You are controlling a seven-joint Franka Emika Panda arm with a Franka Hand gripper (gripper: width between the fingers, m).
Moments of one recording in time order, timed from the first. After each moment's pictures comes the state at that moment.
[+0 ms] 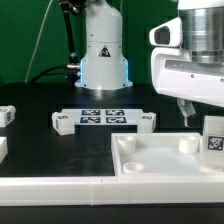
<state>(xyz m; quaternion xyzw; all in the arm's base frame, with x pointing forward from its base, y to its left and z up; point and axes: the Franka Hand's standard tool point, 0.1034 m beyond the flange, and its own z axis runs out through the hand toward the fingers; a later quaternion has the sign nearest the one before) 0.626 0.119 0.081 -0.90 0.43 0.03 0.05</state>
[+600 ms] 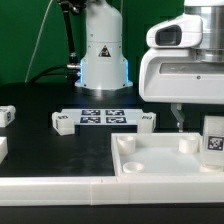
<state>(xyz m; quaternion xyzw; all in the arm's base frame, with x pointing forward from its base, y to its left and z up) 0.630 0.112 0.082 -0.99 0.11 0.02 0.04</state>
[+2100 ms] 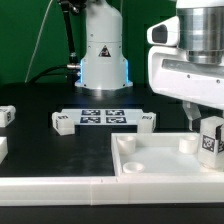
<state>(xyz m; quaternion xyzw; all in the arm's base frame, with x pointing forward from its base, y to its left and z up) 0.631 0.108 0.080 -0.87 0.49 0.03 0.04</state>
